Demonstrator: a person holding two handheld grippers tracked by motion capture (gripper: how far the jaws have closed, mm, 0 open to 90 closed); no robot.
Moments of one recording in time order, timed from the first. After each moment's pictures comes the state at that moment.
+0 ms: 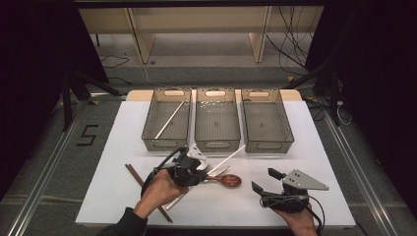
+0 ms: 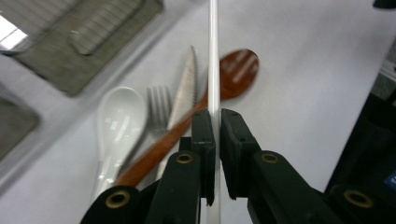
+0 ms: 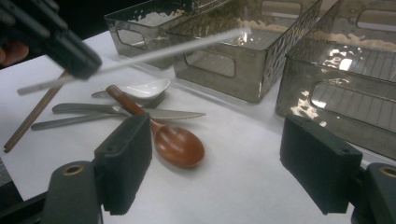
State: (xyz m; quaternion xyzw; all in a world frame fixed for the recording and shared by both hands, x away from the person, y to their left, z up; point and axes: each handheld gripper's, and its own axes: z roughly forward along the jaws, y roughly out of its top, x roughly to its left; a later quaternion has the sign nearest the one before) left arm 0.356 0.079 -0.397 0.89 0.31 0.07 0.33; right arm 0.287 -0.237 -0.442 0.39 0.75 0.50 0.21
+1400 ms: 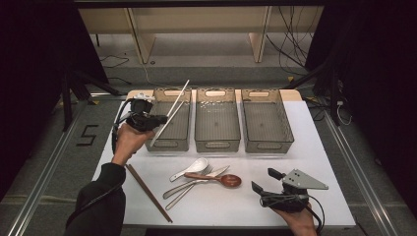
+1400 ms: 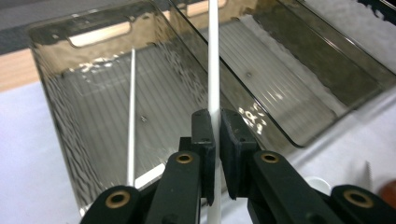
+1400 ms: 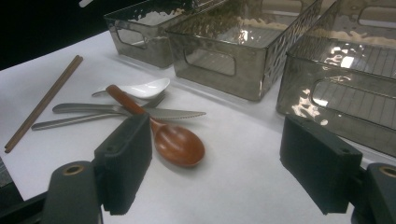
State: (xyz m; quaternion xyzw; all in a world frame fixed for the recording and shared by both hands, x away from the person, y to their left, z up) left arm 0.474 0.187 -0.360 0.78 0.47 0.16 0.39; right arm 0.288 -0.237 -0.443 0.39 0.75 0.50 0.20
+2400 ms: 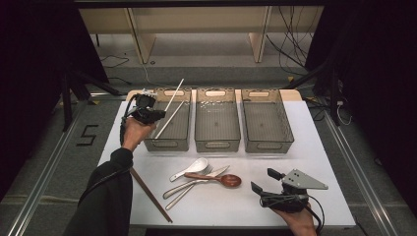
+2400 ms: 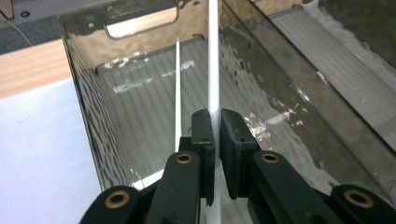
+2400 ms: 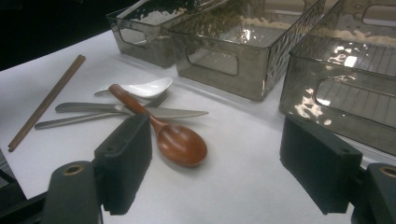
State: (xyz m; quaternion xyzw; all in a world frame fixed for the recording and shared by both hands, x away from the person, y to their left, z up) left arm 0.529 0.194 -0.400 0.77 0.50 0.19 0.35; right arm 0.288 -0.236 -0.444 0.39 0.75 0.50 0.20
